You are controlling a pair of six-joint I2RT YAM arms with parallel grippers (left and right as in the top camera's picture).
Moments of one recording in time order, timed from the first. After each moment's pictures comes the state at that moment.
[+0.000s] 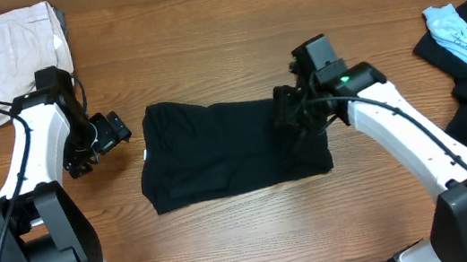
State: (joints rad) left arm 0.20 1.85 1.38 -1.07 0.07 -0.38; right arm 0.39 1.67 1.25 -0.78 -0.32 0.66
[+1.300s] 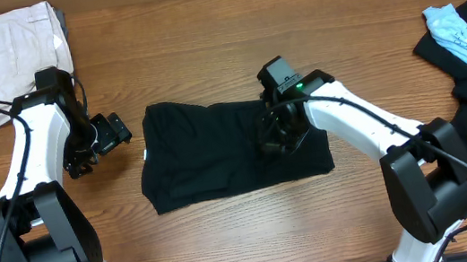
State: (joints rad) left arm 0.20 1.85 1.38 -1.08 0.07 -0.36; right arm 0.50 1.89 1.29 -0.82 -0.40 0.60
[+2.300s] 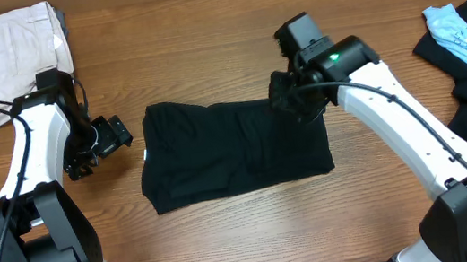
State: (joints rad) left arm 0.20 1.85 1.38 -1.10 0.07 -0.33; right arm 0.42 1.73 1.53 -1.03 -0.18 0.62
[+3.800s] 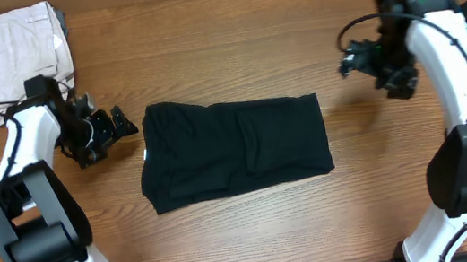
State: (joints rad) left arm 0.29 1.98 1.37 -0.93 0.41 -0.12; right arm -0.03 1.91 1.74 -1.36 -0.09 0.51
